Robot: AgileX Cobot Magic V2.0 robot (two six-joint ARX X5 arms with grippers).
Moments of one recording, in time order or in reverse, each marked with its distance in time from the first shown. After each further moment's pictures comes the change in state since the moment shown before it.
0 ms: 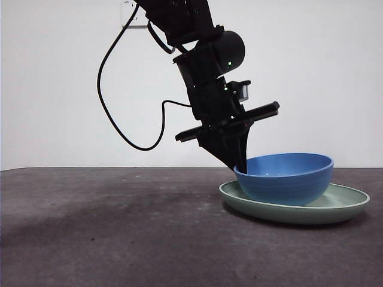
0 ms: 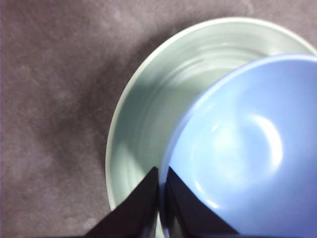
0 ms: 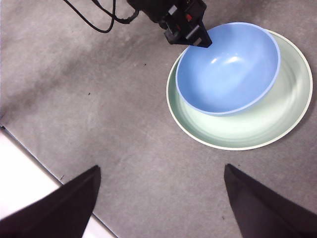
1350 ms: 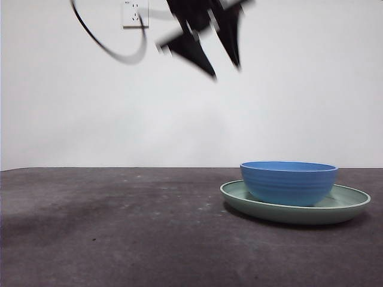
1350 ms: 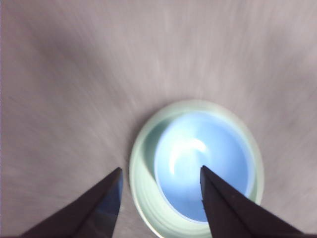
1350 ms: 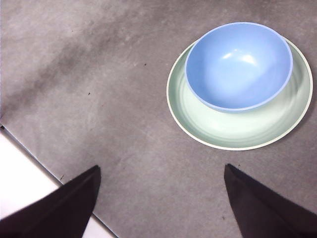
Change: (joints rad) left arm 0.064 -0.228 0.251 -0.219 0.004 0.023; right arm 0.000 0.000 0.000 0.000 0.003 0.000
